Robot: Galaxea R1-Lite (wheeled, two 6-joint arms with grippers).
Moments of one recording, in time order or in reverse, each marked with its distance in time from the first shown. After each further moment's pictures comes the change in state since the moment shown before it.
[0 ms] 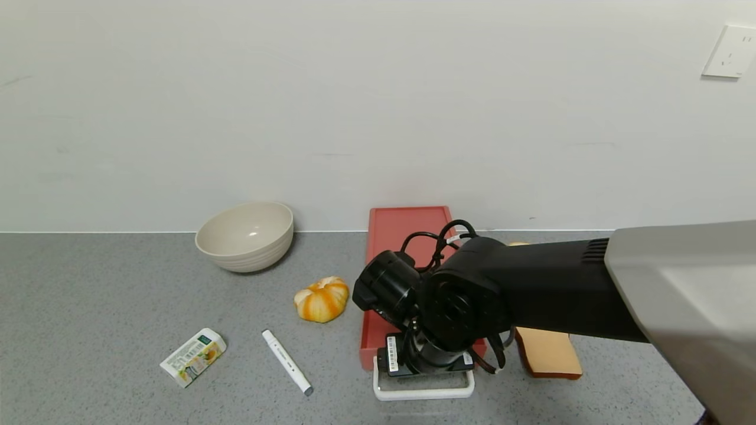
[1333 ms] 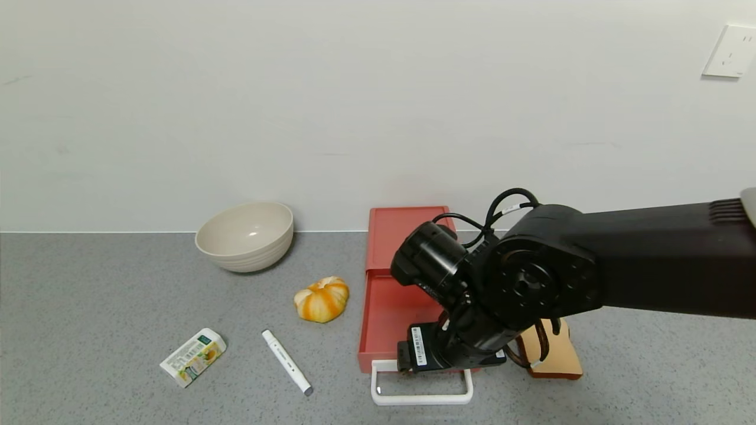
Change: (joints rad) left arm 0.000 0.000 0.000 0.001 0.000 0.000; right arm -0.035 -0.160 0.128 0.000 0.129 -0.061
